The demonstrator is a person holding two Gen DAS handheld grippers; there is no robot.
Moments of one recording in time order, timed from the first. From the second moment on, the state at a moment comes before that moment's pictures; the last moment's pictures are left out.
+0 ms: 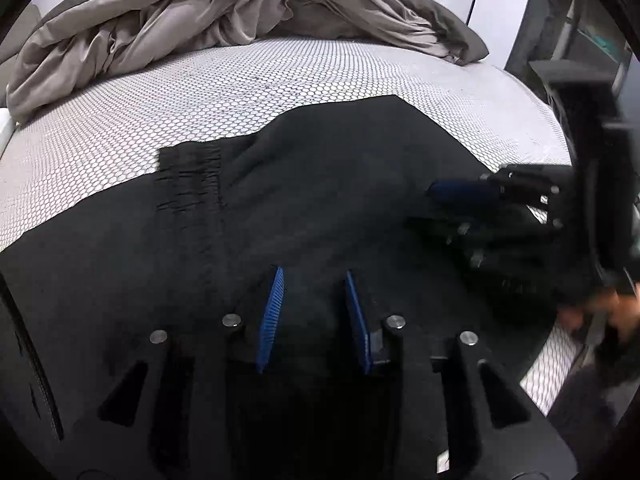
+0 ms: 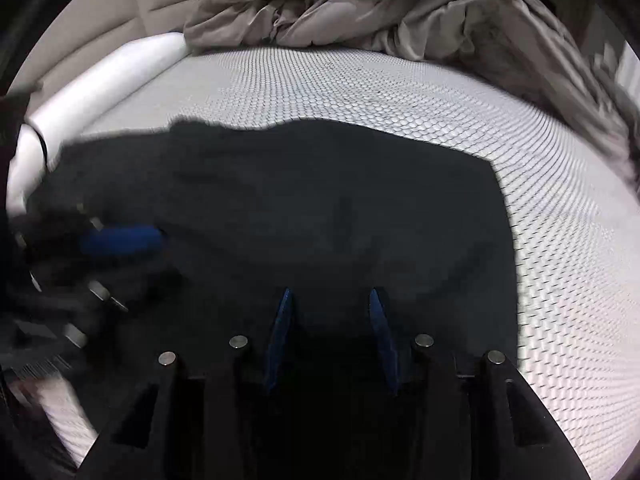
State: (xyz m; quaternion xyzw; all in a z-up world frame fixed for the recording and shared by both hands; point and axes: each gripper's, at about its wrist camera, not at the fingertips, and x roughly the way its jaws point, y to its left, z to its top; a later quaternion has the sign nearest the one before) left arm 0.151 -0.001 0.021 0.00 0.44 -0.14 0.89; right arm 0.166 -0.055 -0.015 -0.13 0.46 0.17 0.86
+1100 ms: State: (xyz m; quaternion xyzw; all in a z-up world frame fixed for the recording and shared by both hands) left arm 0.054 0.106 0.056 -0.12 0.40 -0.07 0.91; right arm 0.118 -0.231 -0.029 0.25 0.49 0.23 0.80
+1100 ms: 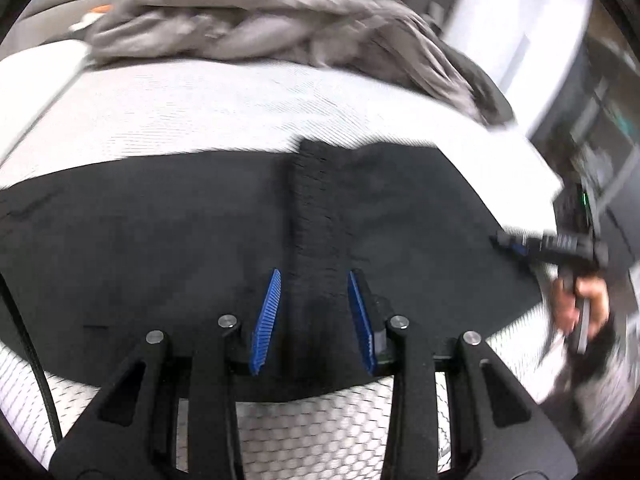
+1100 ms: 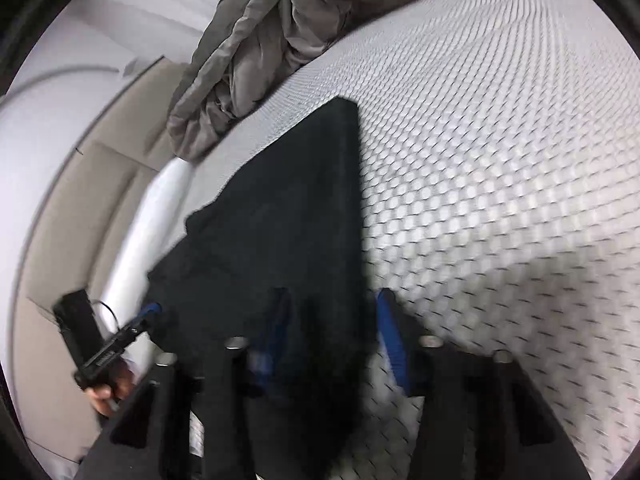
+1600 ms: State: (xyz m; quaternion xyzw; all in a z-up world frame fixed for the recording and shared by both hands) left arm -0.022 0.278 0.052 -0.28 0.37 0.15 0.87; right arm 0.108 -0.226 0.005 0.14 0.47 0.18 0.85
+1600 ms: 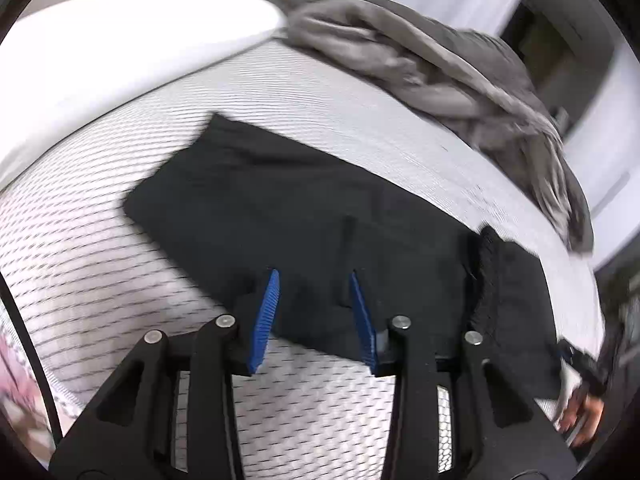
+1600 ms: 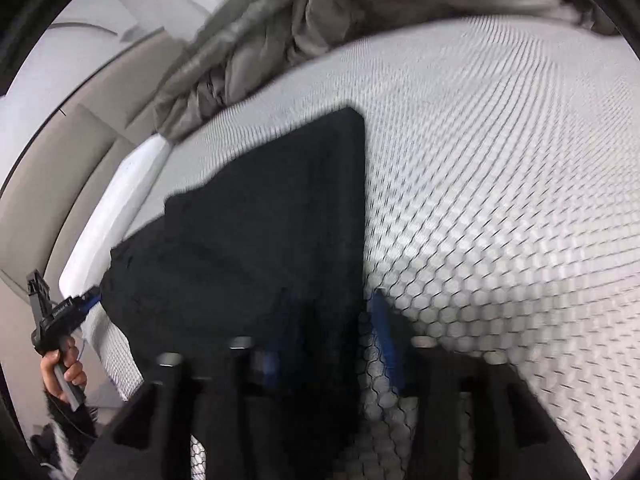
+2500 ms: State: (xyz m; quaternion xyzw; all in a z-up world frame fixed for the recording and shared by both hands) left arm -0.030 0.327 0.024 -0.36 0.31 0.22 0.85; right arm 0.097 -0.147 -0.002 0.00 0.47 0.18 0.86
